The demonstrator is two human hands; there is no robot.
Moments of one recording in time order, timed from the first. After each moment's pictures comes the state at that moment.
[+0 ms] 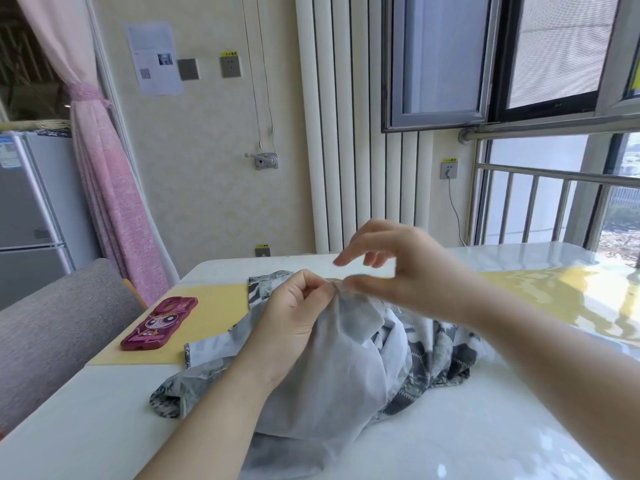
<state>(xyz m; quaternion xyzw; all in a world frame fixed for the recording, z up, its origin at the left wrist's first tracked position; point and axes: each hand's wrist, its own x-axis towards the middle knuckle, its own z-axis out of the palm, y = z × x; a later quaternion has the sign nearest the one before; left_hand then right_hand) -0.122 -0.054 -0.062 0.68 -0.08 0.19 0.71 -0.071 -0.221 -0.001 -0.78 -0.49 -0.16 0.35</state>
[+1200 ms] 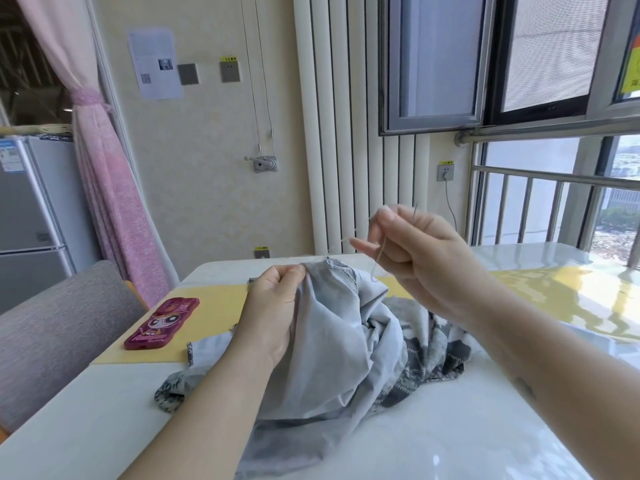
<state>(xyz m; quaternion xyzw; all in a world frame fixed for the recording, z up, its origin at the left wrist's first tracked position) -0.111 -0.049 -0.053 0.56 0.07 0.25 0.79 -0.089 -0.223 0.003 -0.54 -0.43 0.08 0.72</state>
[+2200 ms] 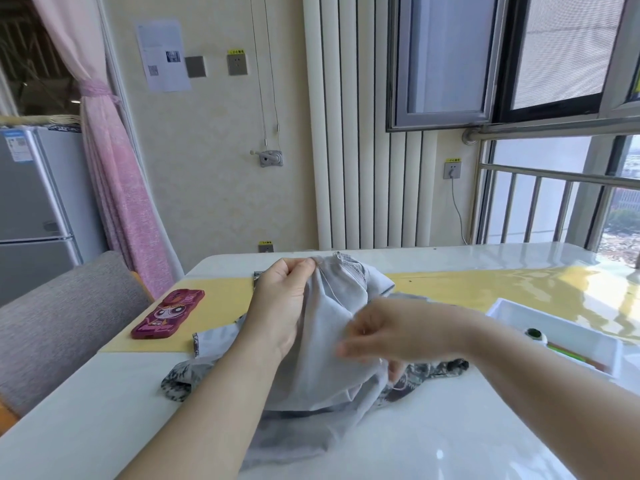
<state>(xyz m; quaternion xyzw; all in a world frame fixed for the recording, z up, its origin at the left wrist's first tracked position) -0.114 -0.051 -0.052 0.57 0.06 0.26 0.78 -0.108 -0.215 -0.019 -0.88 -0.39 0.19 0.20</state>
